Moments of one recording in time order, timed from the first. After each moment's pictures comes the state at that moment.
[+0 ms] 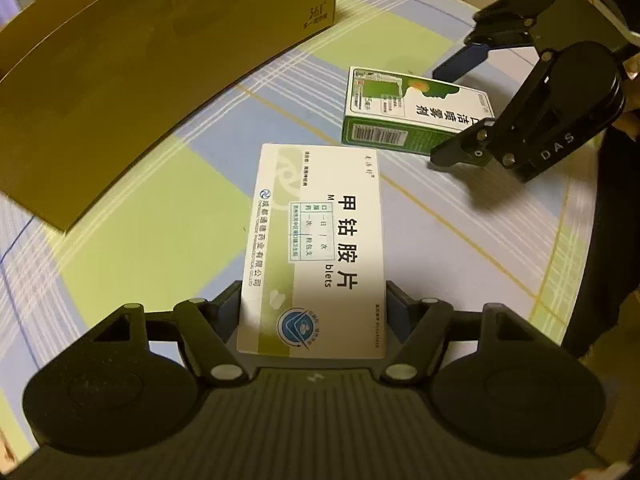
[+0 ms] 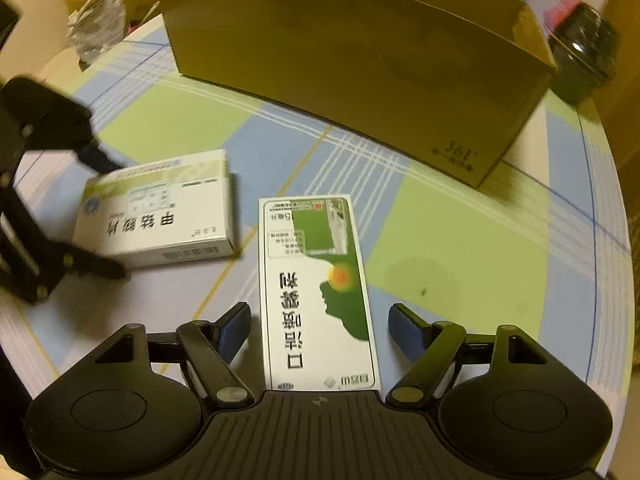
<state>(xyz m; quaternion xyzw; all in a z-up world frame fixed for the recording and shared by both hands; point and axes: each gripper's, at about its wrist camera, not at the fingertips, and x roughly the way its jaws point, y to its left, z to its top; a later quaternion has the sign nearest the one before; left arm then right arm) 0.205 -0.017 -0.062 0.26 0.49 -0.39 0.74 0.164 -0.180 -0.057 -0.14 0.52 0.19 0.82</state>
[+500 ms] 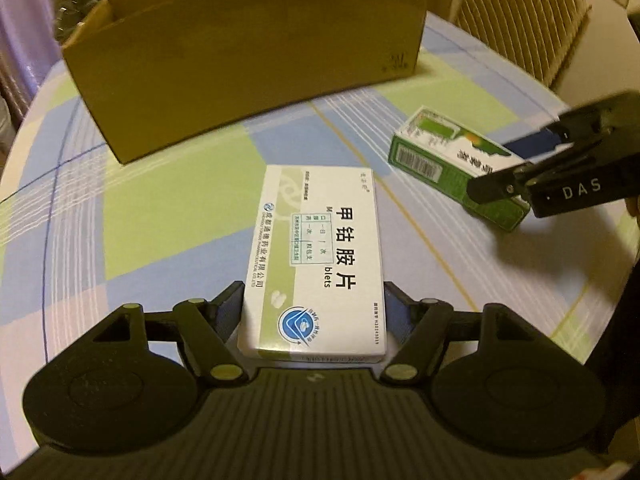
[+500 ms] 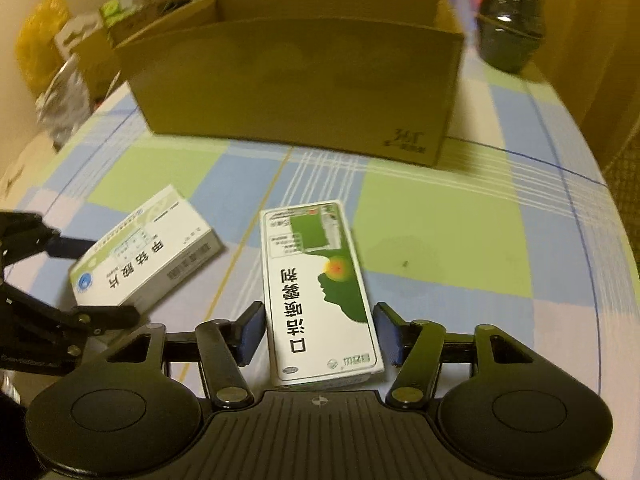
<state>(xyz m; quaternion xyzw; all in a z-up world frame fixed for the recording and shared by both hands) 0.161 -0.010 -0.063 0.14 0.45 -0.25 0.84 0.136 -0.201 -0.052 -0.03 0.47 0.13 0.87</state>
